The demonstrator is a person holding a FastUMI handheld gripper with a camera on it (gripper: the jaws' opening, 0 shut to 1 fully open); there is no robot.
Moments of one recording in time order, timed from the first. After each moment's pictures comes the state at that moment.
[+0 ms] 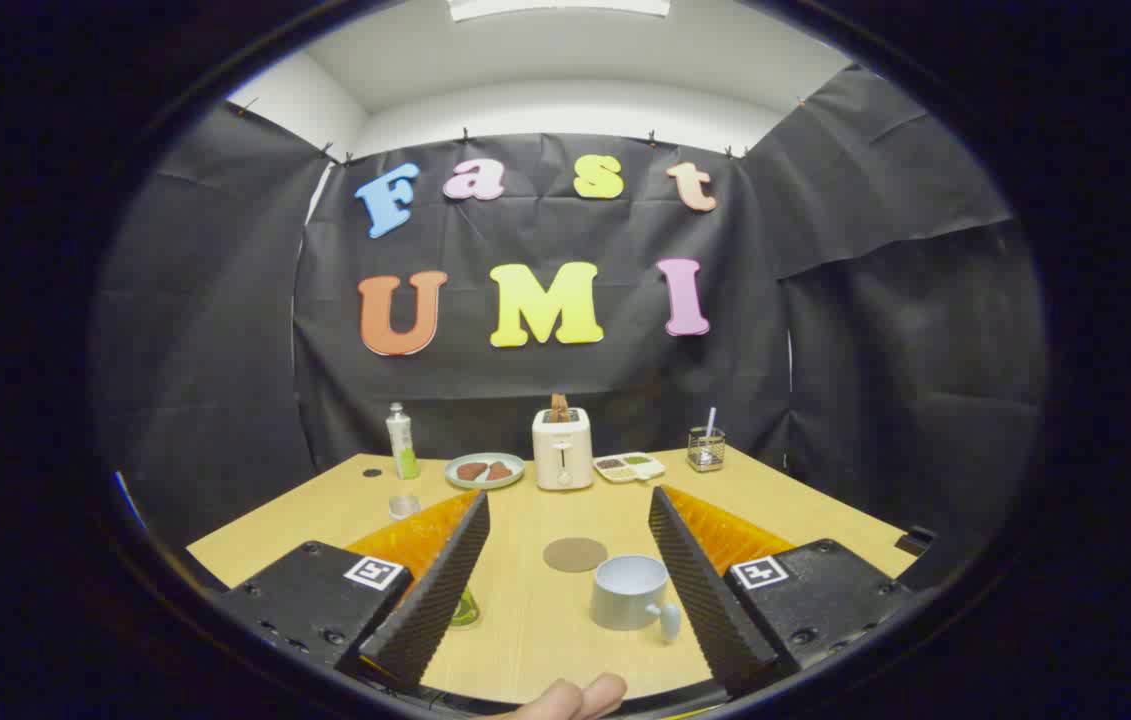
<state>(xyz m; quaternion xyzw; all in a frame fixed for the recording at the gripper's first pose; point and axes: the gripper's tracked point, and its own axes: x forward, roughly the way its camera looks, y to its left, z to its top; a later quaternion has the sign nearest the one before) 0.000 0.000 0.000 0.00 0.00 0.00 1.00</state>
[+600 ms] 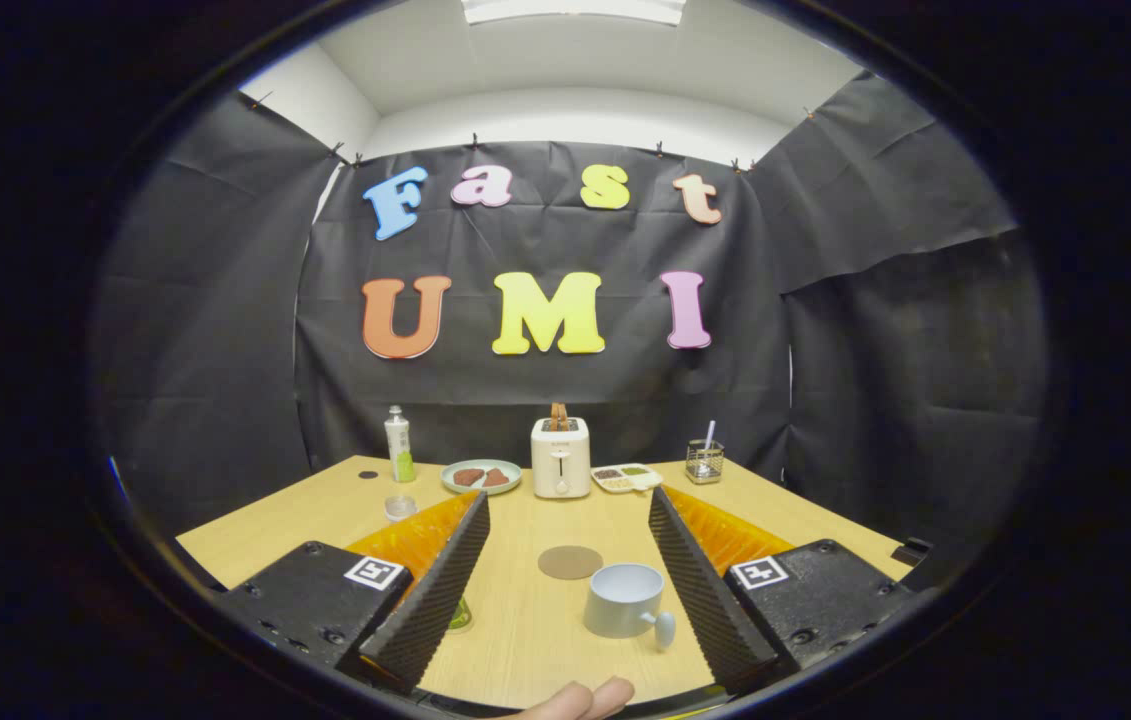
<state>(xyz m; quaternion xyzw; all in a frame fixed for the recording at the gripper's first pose) 0.003 -0.003 0.003 -0.02 -0.02 0.00 1.00</state>
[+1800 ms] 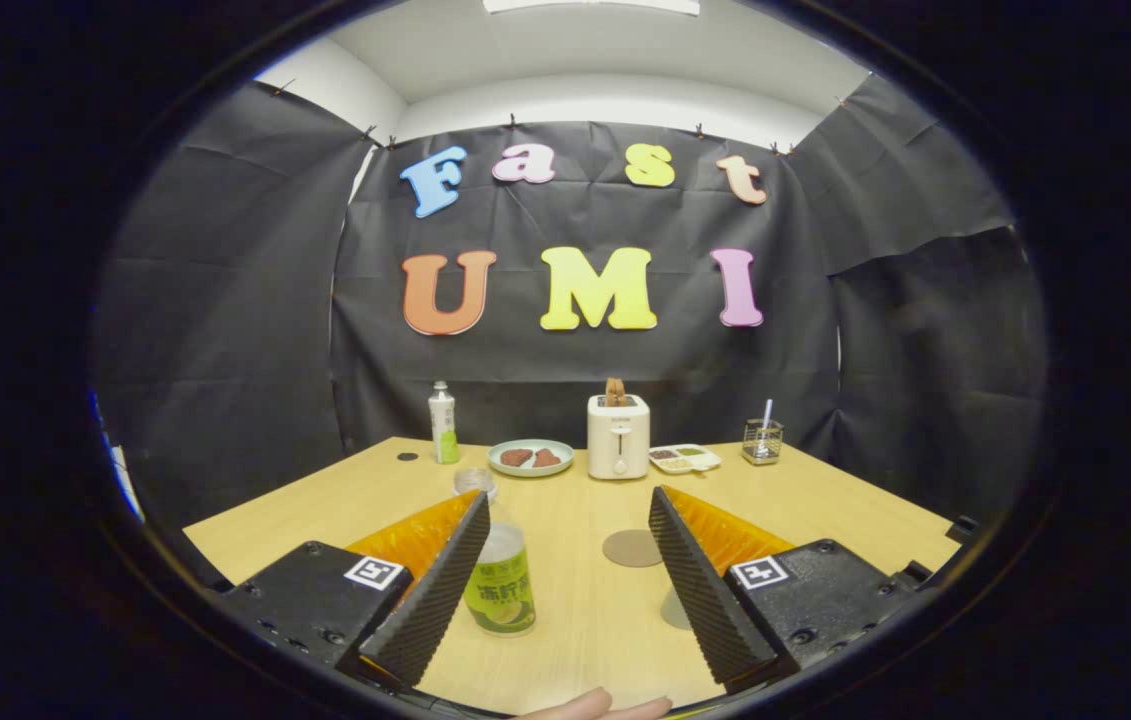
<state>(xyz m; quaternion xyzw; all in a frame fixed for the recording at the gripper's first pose) 0.043 0.076 -0.041 -0.02 0.01 0.05 1.00</state>
